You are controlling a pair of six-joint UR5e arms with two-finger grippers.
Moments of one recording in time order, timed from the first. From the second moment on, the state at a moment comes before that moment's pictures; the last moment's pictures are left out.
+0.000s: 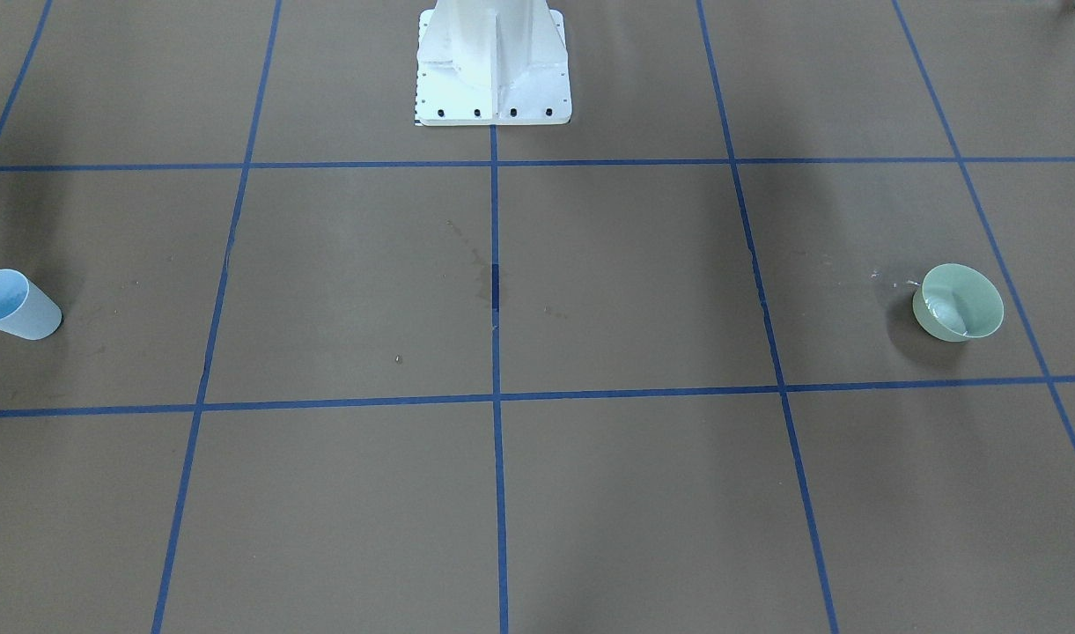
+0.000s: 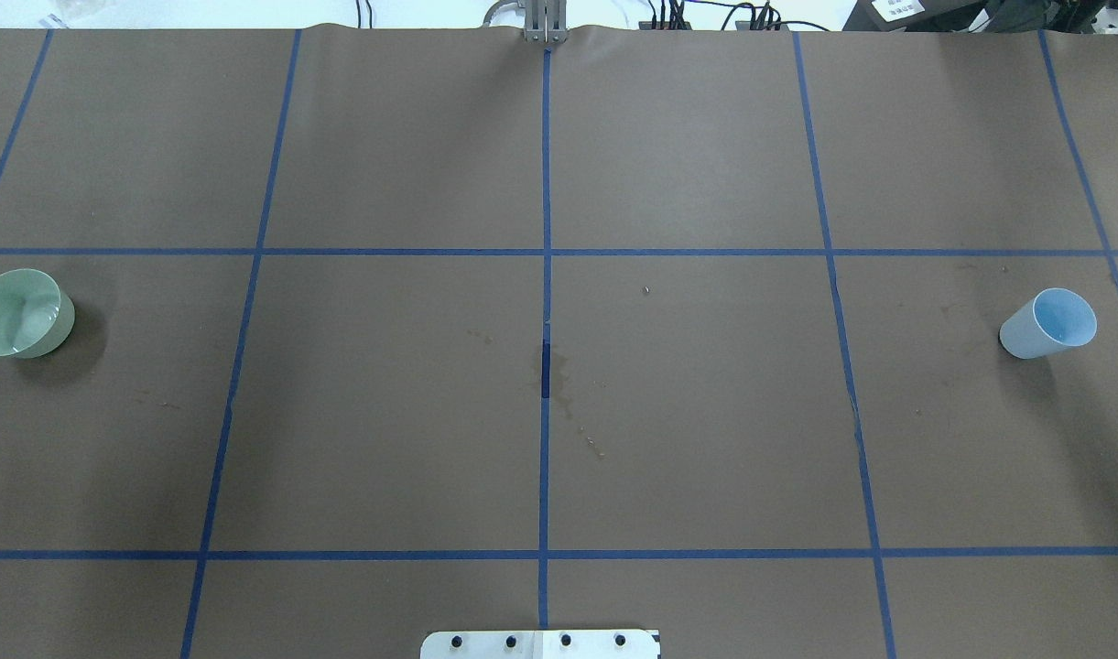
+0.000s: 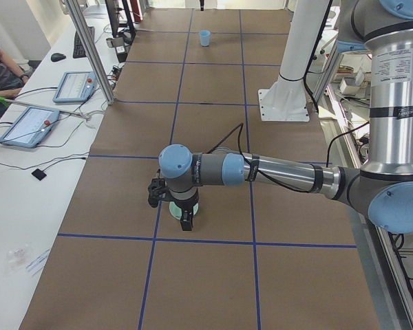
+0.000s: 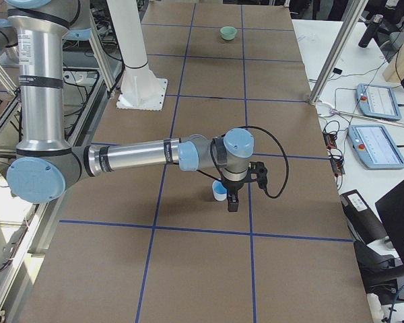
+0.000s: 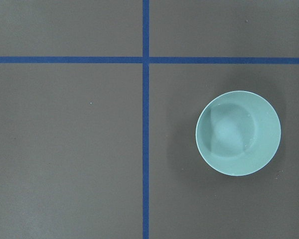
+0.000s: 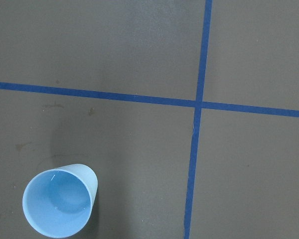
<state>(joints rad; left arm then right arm) -1.53 -1.50 -1.80 -1.40 -2.39 0.00 1.45 -1.60 1.76 -1.59 2.31 0.09</state>
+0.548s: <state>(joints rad) -1.42 -1.53 -1.73 -1.57 -2.38 -0.07 1.45 -1.60 1.75 -1.59 2.31 0.09</state>
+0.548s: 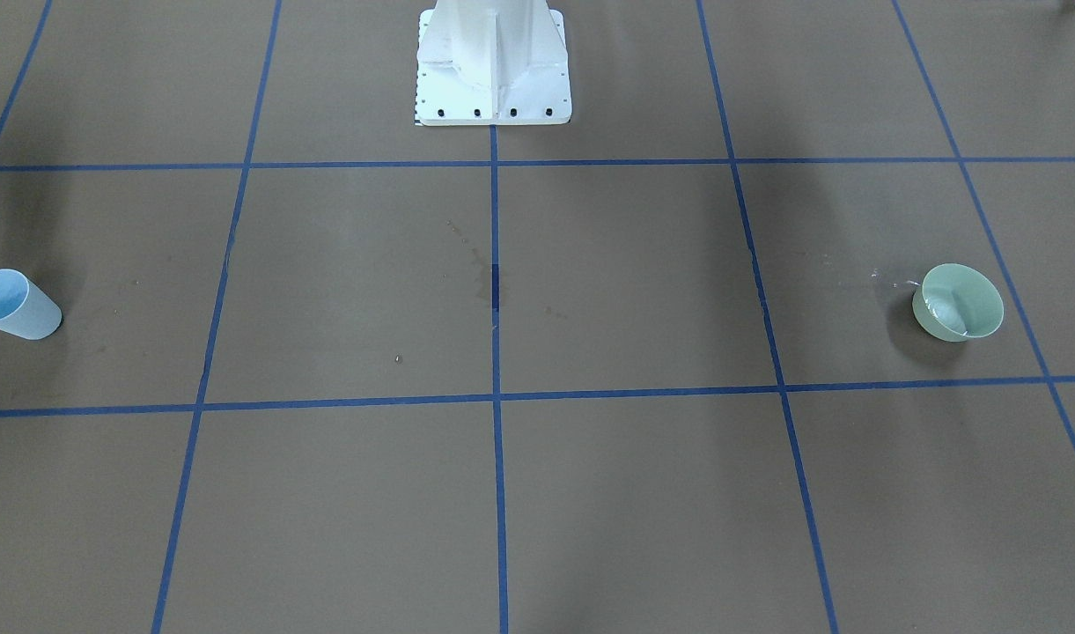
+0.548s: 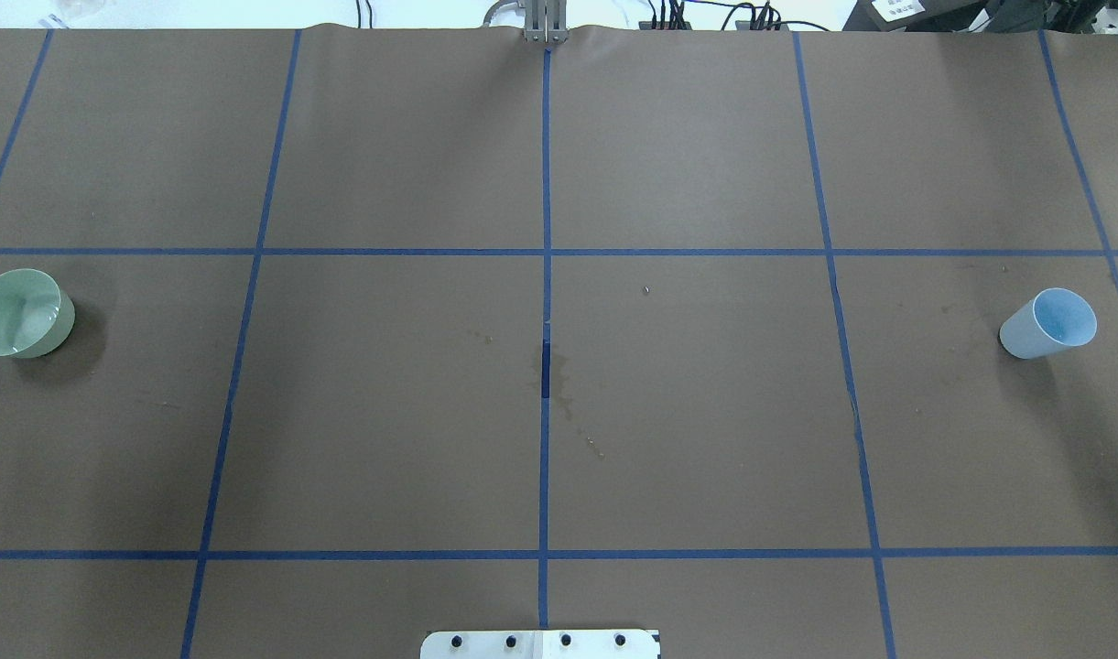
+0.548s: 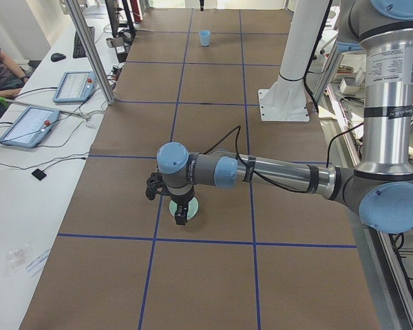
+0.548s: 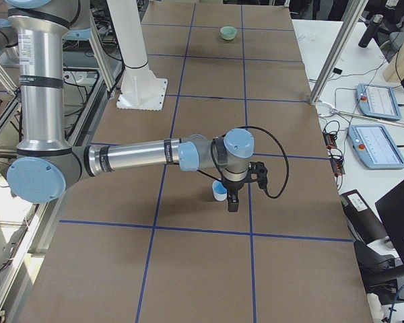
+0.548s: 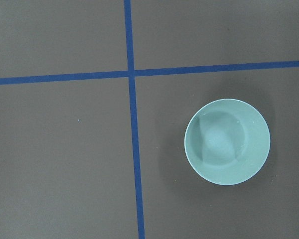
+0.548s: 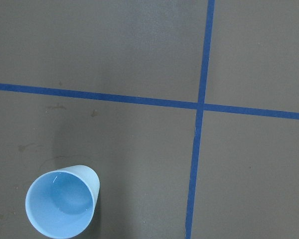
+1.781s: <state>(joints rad) -1.20 -1.68 -1.32 -1.95 -2.36 -0.37 1.42 -1.58 1.59 -1.38 2.31 0.09</state>
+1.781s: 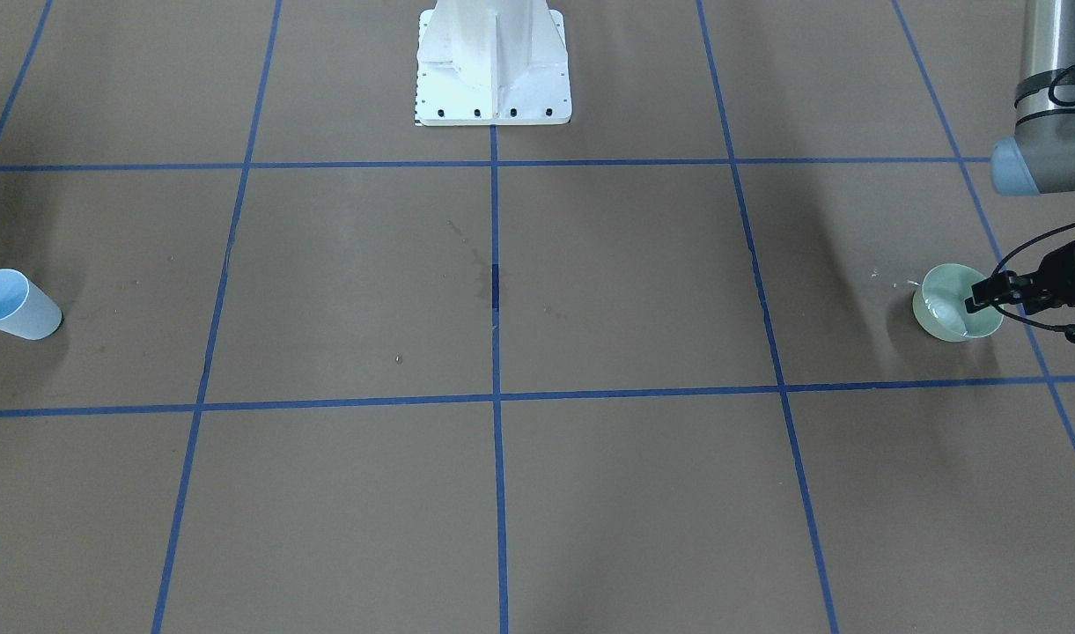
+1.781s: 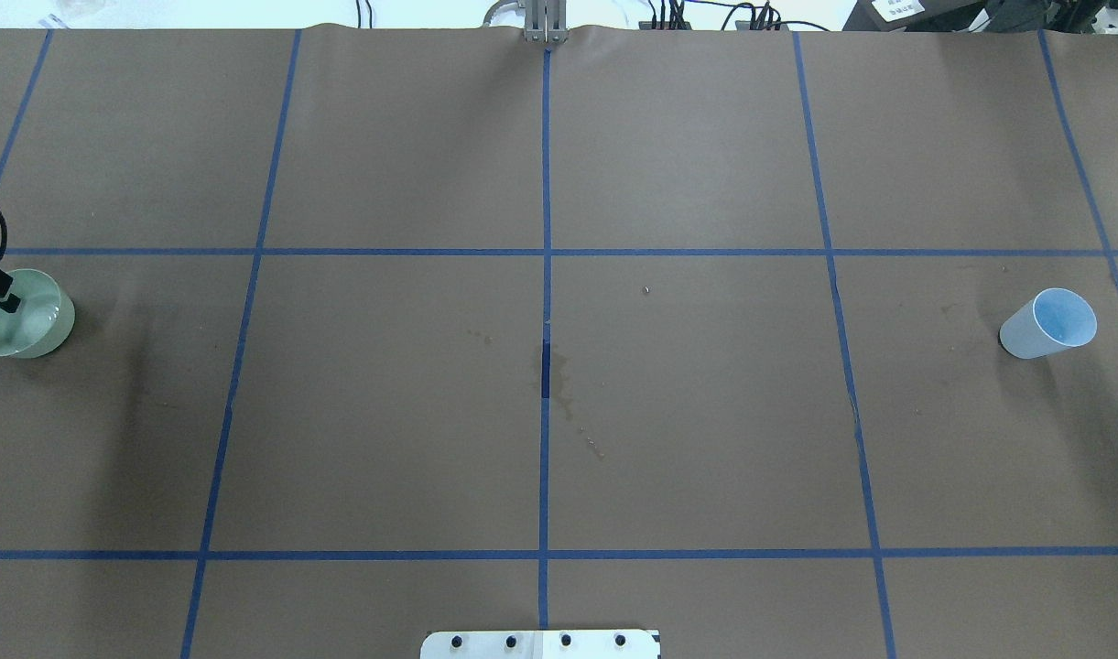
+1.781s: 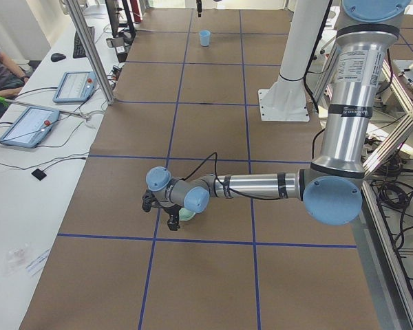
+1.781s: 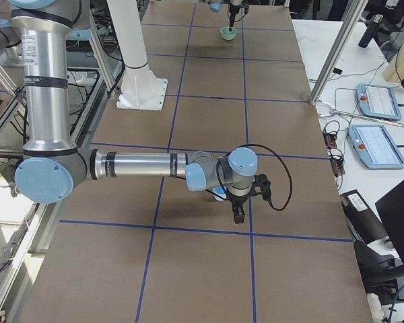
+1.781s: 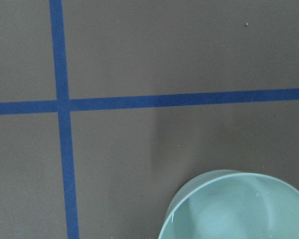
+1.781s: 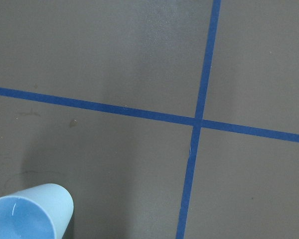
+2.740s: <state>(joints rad) -1.15 -1.84 -1.44 -1.95 -2.49 -0.68 1.44 -1.60 1.66 -1.39 2.38 0.09</state>
